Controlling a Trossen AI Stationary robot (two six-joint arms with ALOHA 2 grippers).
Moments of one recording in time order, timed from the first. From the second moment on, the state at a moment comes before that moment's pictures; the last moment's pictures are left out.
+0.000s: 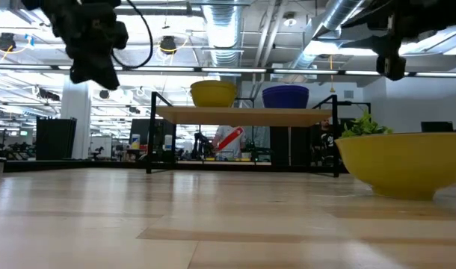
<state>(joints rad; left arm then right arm) 0.28 0.70 0.75 -0.78 0.07 -0.36 0.10 0.59 0.46 -0.12 0.16 0.89</state>
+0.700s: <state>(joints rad) 0.21 0.29 0.52 -0.63 0.17 -0.45 0.44 0.61 0.50 0.02 0.19 0.78</state>
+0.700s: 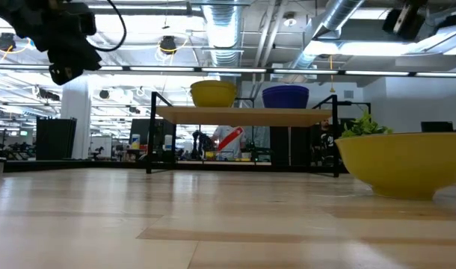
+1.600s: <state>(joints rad) 0.21 0.24 0.46 -0.56 0.17 -0.44 0.50 1.19 0.99 -0.78 -0.22 1.47</state>
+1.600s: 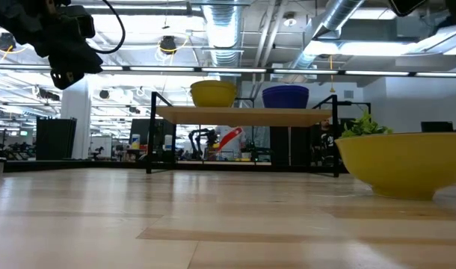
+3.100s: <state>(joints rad) 0.21 0.24 0.46 -0.55 0.17 -0.45 0.48 1.66 1.05 -0.78 -0.15 0.36</state>
